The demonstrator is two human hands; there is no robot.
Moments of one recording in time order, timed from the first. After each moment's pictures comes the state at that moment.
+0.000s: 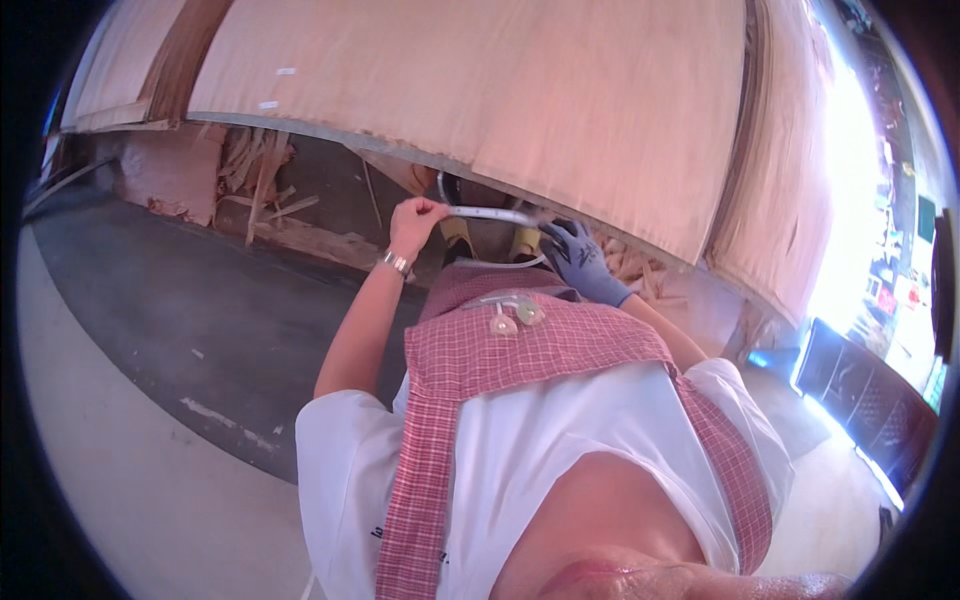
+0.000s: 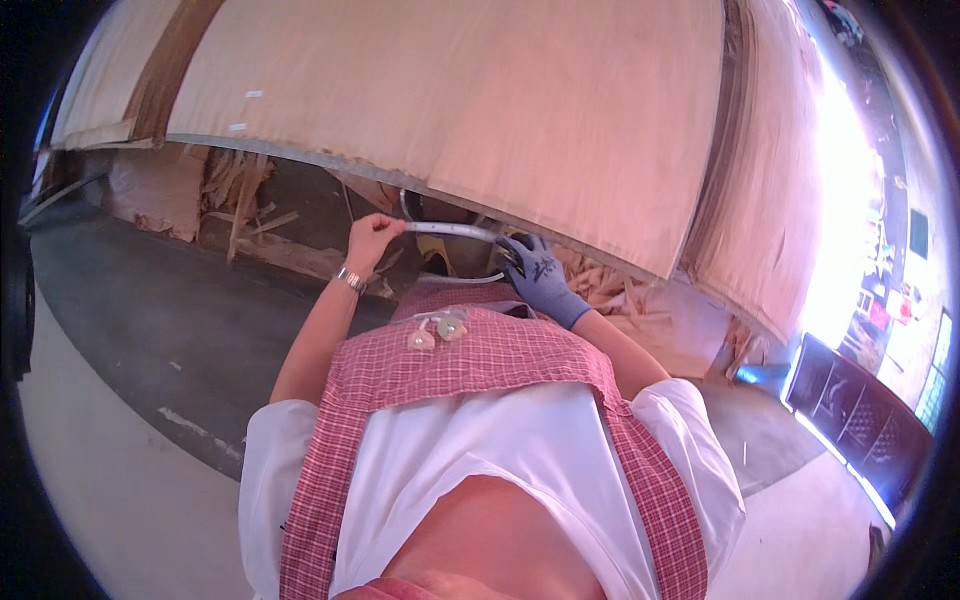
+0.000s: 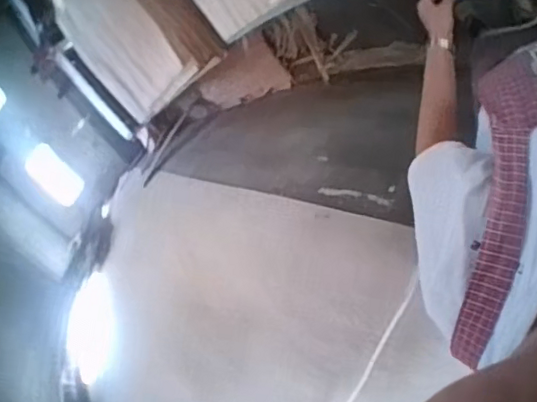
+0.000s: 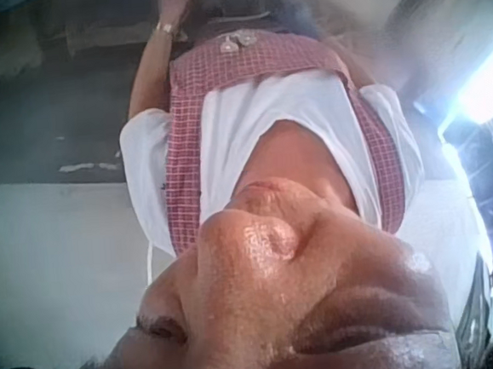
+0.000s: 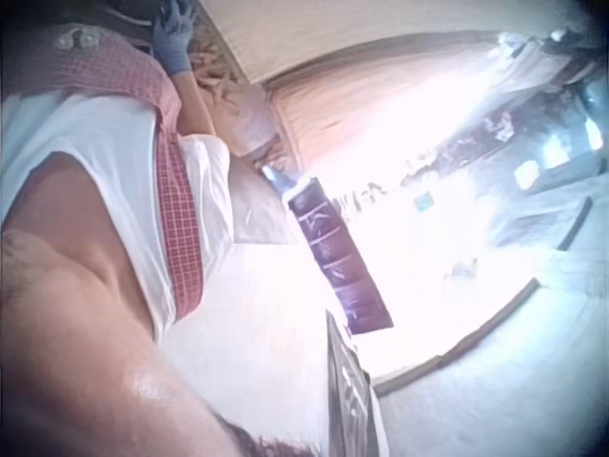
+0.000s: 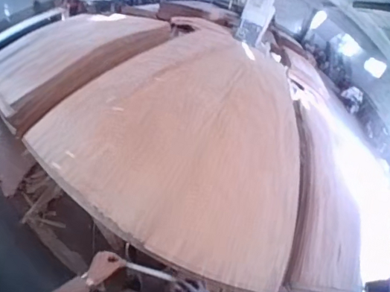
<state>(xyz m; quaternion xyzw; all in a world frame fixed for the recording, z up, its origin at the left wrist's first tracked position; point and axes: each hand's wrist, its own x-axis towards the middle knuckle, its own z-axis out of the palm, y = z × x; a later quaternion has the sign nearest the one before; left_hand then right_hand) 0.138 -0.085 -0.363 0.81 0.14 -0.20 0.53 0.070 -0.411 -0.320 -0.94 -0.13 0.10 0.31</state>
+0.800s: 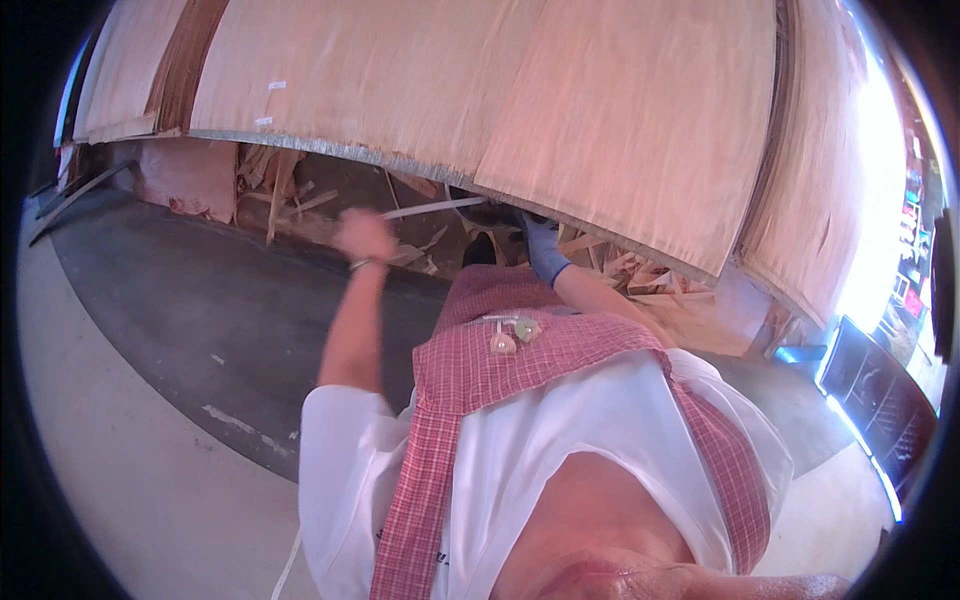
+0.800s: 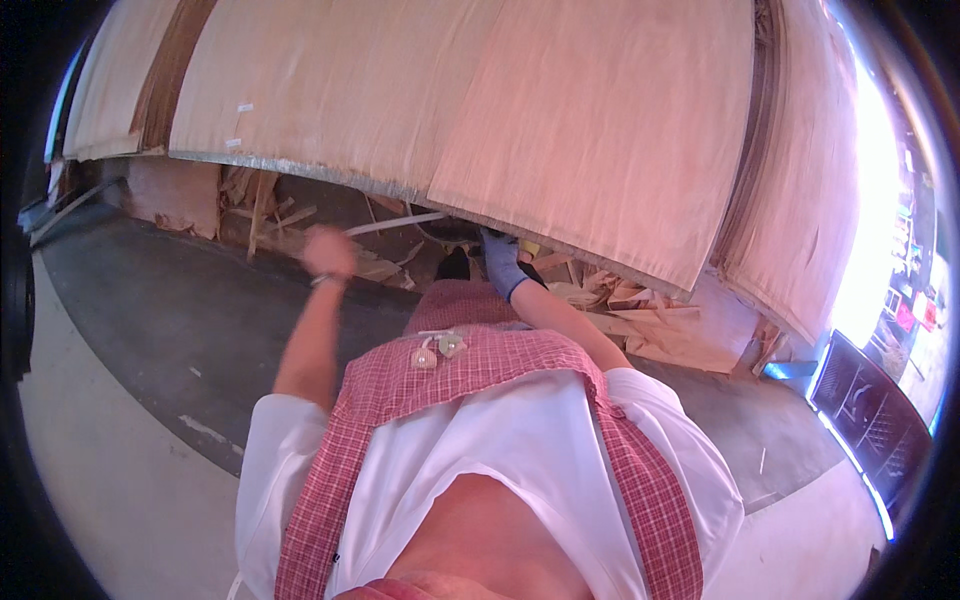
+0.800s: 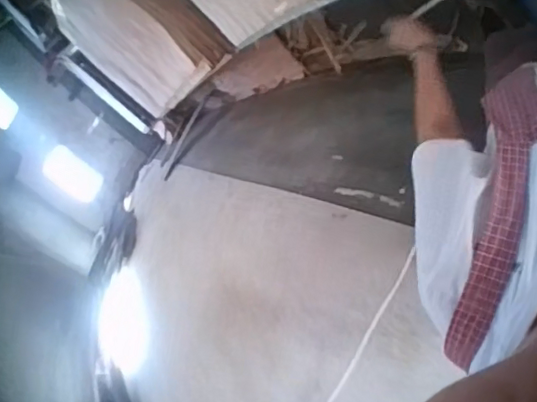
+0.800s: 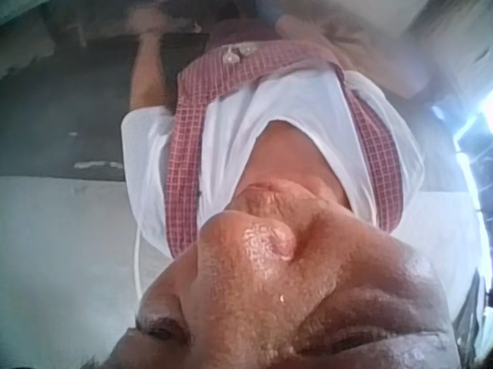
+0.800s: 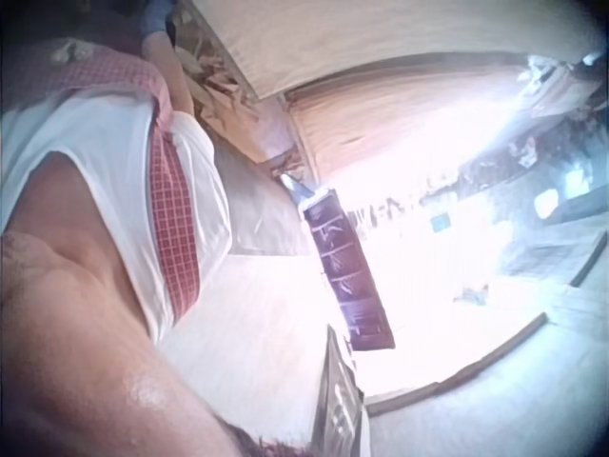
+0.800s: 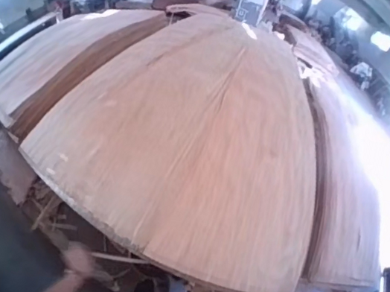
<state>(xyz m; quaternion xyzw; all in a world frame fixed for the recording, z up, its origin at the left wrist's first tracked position) 0.149 -0.012 -0.400 0.96 0.09 -0.23 -0.16 0.071 -0.337 -0.606 -0.86 0.19 0.05 0.47</state>
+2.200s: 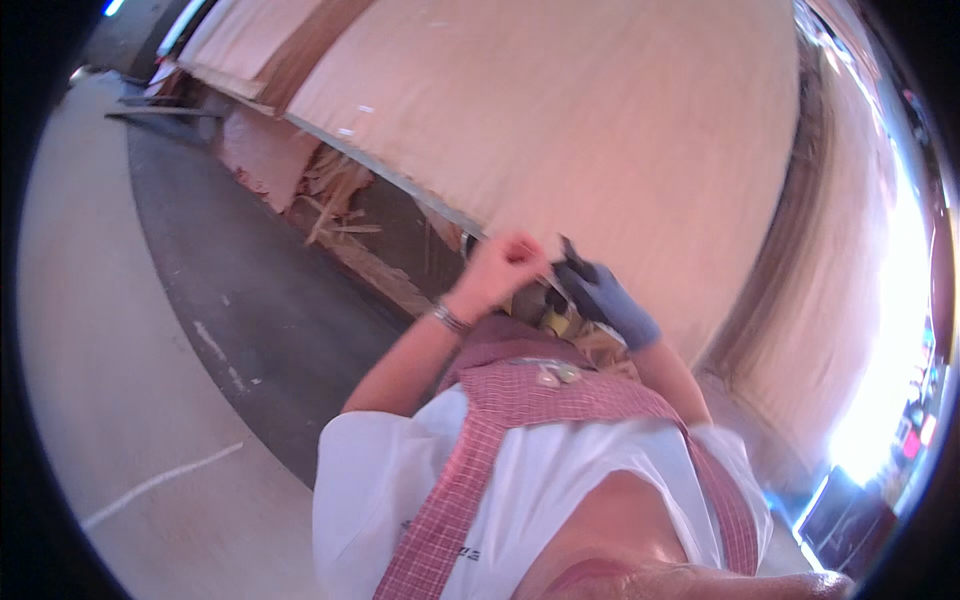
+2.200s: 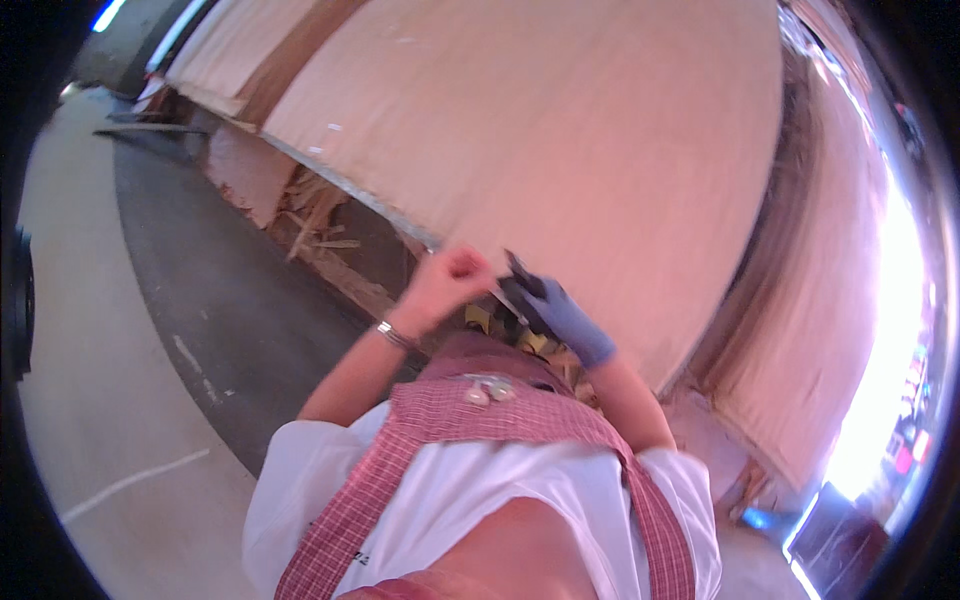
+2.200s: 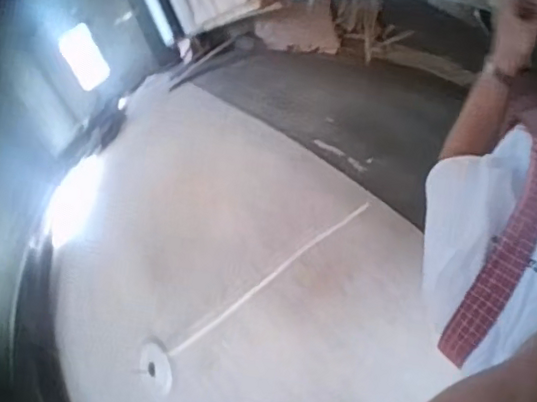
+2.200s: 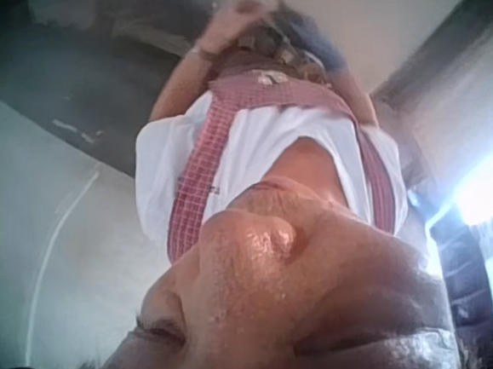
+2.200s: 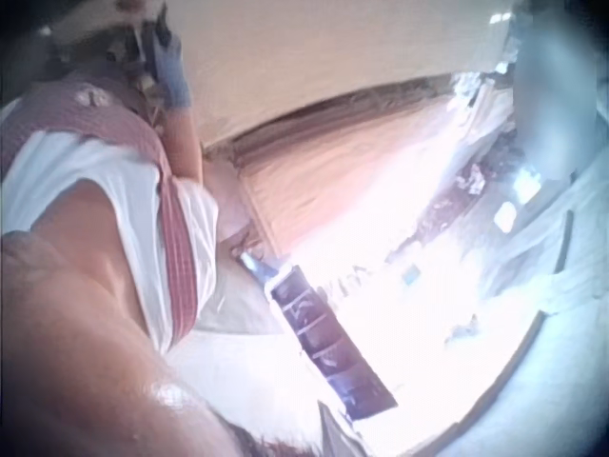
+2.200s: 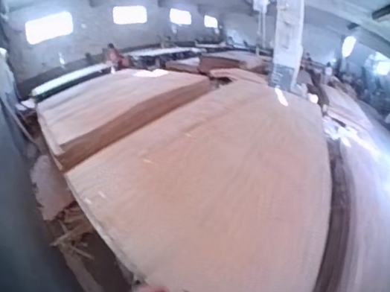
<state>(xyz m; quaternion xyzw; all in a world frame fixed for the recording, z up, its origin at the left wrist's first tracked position) 0.162 -0.248 -0.194 0.72 0.08 -0.17 0.67 0.181 -0.461 -0.217 -0.65 -0.05 0.39 0.65</state>
